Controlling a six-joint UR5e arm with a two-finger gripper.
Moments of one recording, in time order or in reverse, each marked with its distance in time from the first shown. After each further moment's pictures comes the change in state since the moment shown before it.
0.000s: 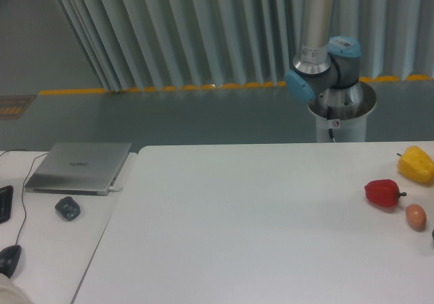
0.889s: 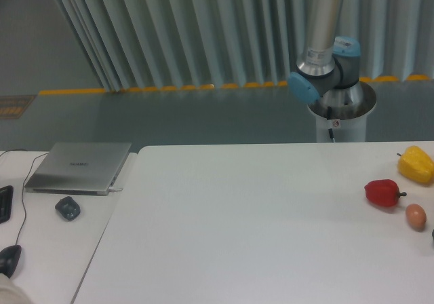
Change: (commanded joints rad) arm -0.073 0.020 -0.020 -0.002 -0.064 -0.054
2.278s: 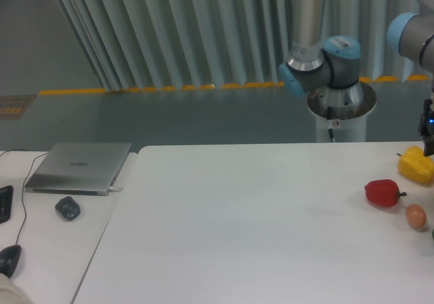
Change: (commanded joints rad) arm -0.263 -0.072 0.143 -0.267 0.138 -0.178
